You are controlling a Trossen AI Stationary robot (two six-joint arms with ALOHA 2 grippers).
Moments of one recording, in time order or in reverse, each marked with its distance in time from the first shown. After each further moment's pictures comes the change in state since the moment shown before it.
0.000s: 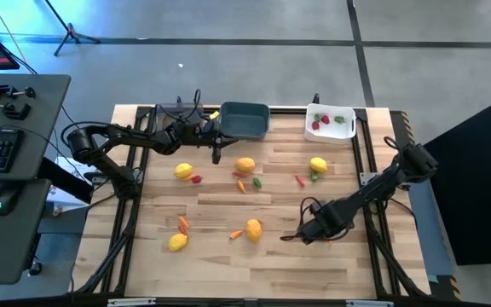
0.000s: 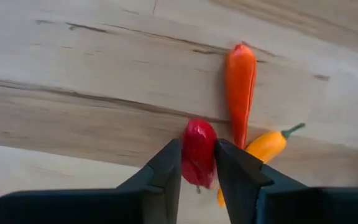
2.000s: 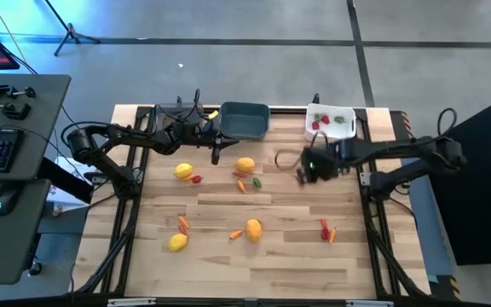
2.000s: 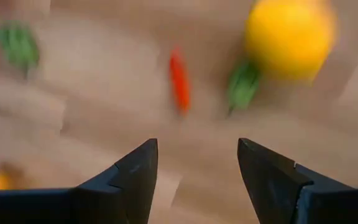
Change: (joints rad) left arm 0.000 0.000 -0.001 0.033 0.058 -0.021; right arm -0.611 -0.375 -0.001 -0.140 0.169 -0.600
